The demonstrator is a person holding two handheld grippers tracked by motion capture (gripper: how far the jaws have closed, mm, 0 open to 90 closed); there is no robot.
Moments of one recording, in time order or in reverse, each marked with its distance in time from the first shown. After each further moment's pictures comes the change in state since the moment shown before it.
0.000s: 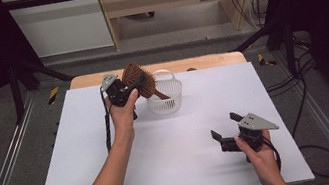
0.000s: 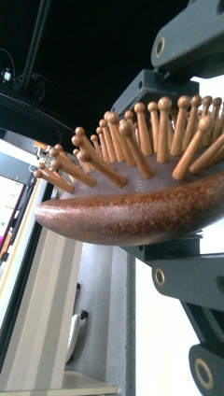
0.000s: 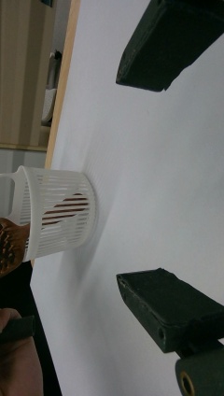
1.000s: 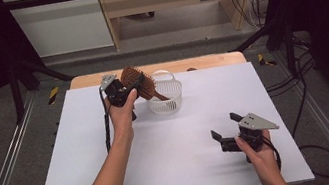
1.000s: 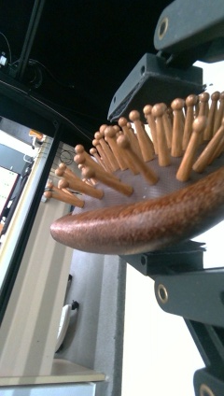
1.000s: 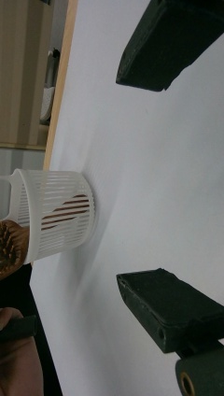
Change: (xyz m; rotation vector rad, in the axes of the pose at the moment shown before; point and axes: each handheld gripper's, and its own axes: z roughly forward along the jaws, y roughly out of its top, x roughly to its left) left arm 0.005 -0.002 0.001 0.033 0.040 -0.030; right arm -0.001 0.000 0.000 0.002 0.004 0.004
